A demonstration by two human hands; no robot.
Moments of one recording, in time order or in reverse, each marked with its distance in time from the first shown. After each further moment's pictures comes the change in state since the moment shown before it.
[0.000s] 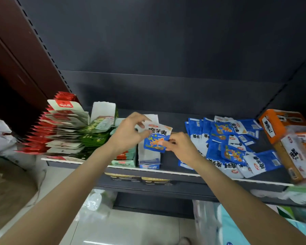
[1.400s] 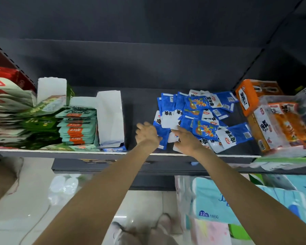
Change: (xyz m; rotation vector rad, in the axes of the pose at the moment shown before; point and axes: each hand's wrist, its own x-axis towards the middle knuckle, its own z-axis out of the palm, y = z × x) left_hand 0.045 0.000 0.215 0.491 -0.221 -0.610; right_hand -0.040 0.140 -0.054 -0.464 -0.272 0.409
